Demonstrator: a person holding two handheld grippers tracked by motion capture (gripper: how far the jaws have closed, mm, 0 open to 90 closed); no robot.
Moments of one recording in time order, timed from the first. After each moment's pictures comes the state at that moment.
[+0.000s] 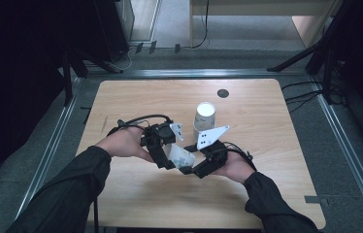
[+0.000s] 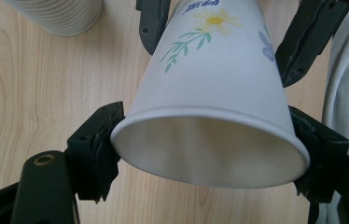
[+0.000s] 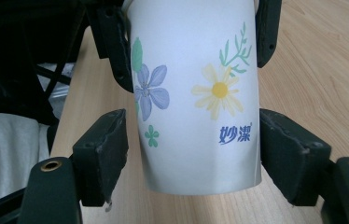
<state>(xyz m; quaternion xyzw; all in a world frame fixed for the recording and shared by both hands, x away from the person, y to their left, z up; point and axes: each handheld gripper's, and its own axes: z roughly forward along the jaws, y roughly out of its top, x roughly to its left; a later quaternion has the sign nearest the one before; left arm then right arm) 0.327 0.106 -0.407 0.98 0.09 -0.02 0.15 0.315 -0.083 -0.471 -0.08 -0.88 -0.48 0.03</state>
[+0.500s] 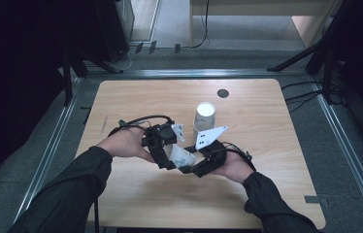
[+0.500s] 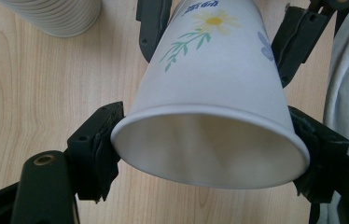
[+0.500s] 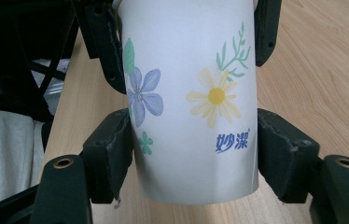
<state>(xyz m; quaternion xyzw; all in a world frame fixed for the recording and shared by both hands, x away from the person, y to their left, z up) 0.326 0.104 -0.408 0.98 0.09 -0.02 0.15 0.316 -0.082 -0.473 -0.08 -0.88 -0.47 0.03</state>
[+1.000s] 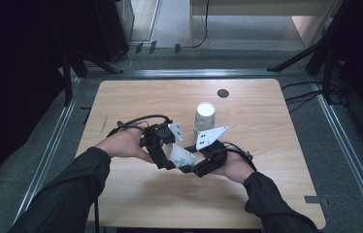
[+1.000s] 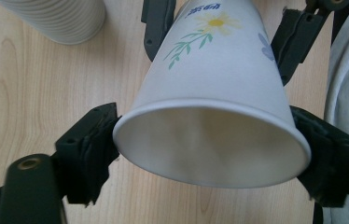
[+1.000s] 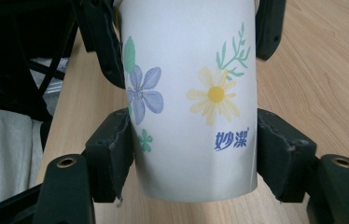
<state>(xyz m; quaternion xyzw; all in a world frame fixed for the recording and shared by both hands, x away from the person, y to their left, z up) 0.326 0.110 -0.407 0.98 0.09 -0.02 0.18 0.315 -0.083 -0.470 -0.08 -0.88 -0.47 0.02</state>
